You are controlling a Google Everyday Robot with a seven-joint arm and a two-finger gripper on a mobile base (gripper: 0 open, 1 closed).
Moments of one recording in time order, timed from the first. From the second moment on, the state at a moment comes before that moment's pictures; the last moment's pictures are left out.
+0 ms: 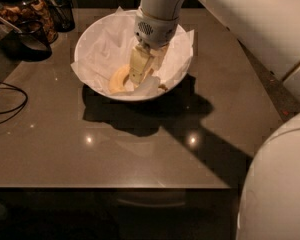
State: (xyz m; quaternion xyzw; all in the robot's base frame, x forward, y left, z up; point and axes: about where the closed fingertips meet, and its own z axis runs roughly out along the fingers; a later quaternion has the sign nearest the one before) arm 0.589 -0.005 0.900 -0.46 0.88 0.08 0.06
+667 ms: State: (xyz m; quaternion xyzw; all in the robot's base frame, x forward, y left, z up) arm 0.590 -0.003 0.891 -0.46 0.88 0.08 0.06
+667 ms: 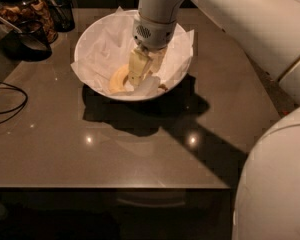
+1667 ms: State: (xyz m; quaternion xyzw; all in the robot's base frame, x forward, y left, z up) arm 0.599 0.000 0.868 -0.46 0.88 0.08 0.03
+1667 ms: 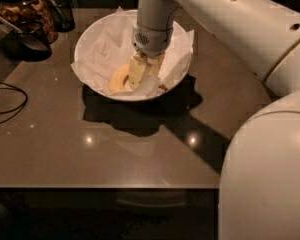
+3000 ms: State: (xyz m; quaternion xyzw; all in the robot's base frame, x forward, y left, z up) arm 0.608 0.005 0.843 -0.46 0.88 0.10 0.02
